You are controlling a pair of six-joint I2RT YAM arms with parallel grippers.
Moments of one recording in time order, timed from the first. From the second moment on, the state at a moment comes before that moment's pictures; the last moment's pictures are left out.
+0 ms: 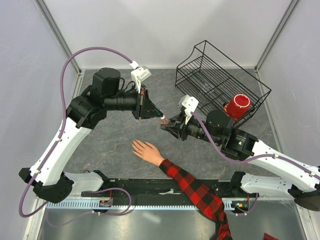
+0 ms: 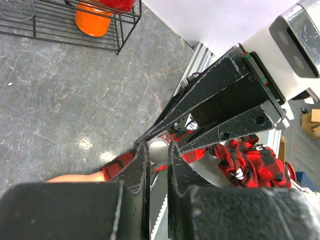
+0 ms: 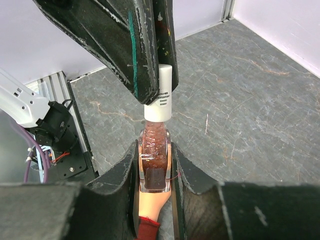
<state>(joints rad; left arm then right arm) -0.65 1.24 1.65 -0.84 0.63 -0.29 1.04 1.00 1.05 -0.15 -0.06 0.07</state>
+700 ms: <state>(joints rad) -0.65 1.23 1.66 -0.85 0.58 -0.29 1.04 1.00 1.05 -0.15 -0.06 0.07</state>
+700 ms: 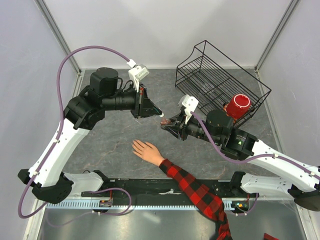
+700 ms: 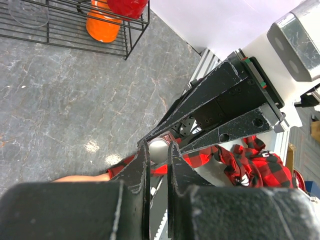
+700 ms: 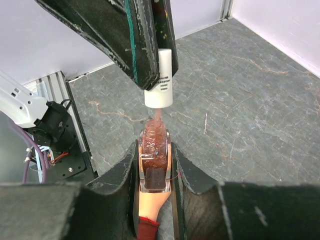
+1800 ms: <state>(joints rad) -0.65 1.20 1.74 -0.88 0.49 -0.25 1.04 0.99 1.00 -0.15 -0.06 0.07</state>
